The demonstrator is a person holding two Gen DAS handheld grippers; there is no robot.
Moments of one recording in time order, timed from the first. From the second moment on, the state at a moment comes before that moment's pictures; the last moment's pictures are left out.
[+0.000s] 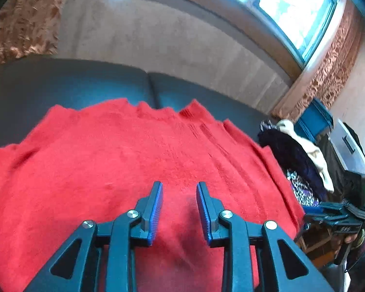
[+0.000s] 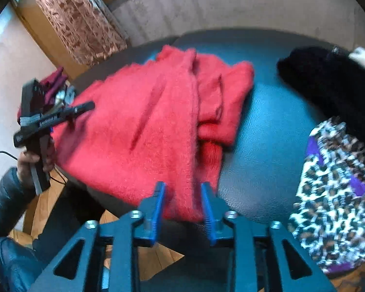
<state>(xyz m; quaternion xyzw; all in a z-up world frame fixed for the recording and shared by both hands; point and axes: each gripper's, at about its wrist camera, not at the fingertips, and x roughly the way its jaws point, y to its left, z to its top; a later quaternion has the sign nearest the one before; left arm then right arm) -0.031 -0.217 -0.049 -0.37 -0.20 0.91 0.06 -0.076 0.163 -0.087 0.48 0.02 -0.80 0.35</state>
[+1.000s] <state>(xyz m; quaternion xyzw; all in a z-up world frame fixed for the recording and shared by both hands) -0.056 -0.223 -0.052 -0.38 -0.18 0.91 0.07 -0.134 0.118 -0.103 0.44 0.03 -0.87 0.22</state>
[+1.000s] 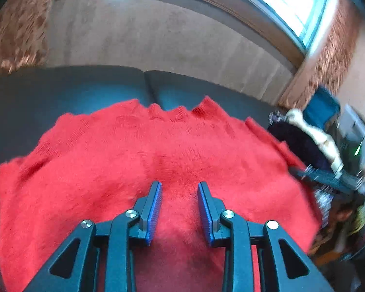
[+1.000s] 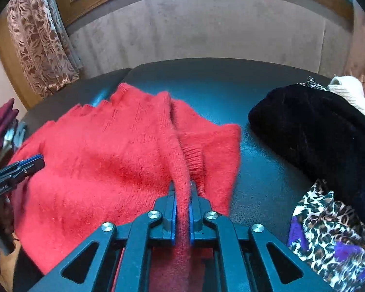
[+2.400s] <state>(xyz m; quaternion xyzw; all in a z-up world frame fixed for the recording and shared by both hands) 0.097 -0.311 -0.090 -0.49 -0.24 0.82 0.16 -0.187 0.041 -0.136 0.42 0.07 -0.86 0.27</state>
